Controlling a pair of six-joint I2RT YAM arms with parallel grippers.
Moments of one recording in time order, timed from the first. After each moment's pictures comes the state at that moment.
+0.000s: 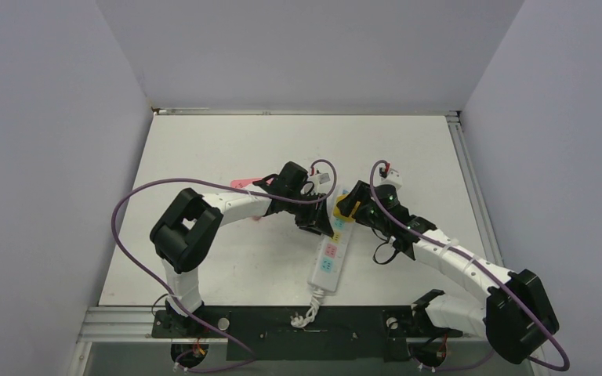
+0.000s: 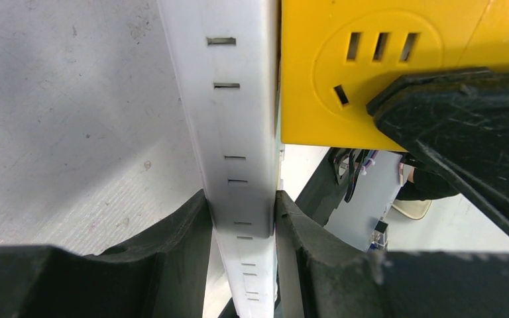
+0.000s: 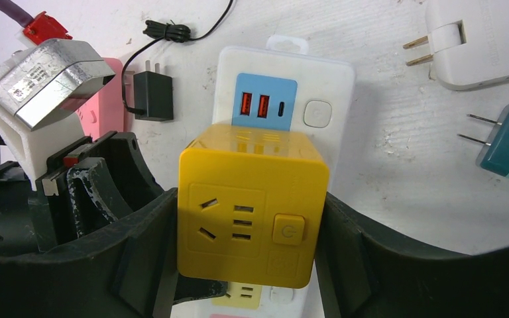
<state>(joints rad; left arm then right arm) -0.72 1.88 1.16 -0.19 0.67 -0.60 0.56 1.14 0.61 -0.08 0.11 0.80</state>
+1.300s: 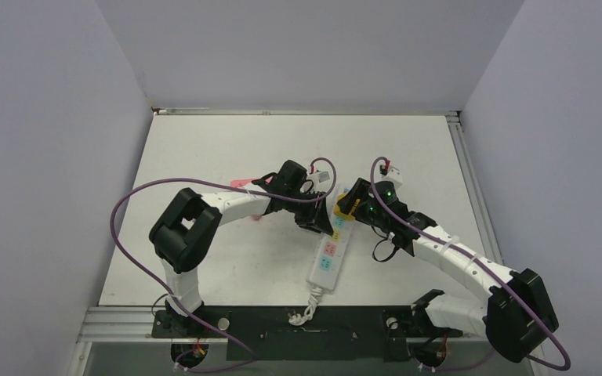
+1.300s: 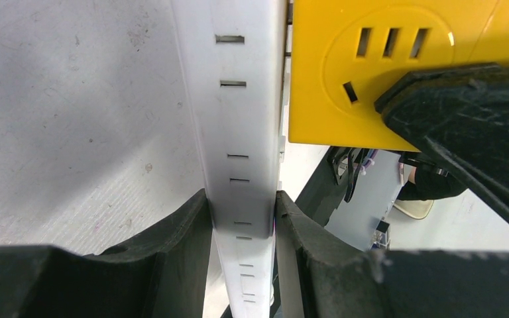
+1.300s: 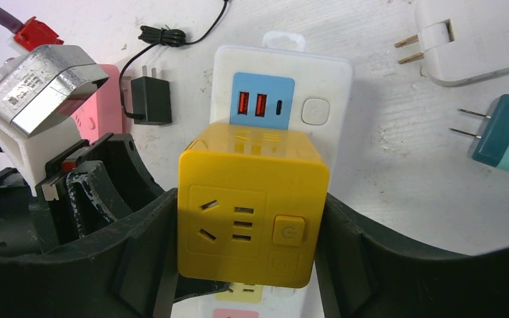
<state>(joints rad) -0.71 1.87 1.17 -0.19 0.67 -0.59 0.58 1.15 0.67 -0.17 0.16 0.82</state>
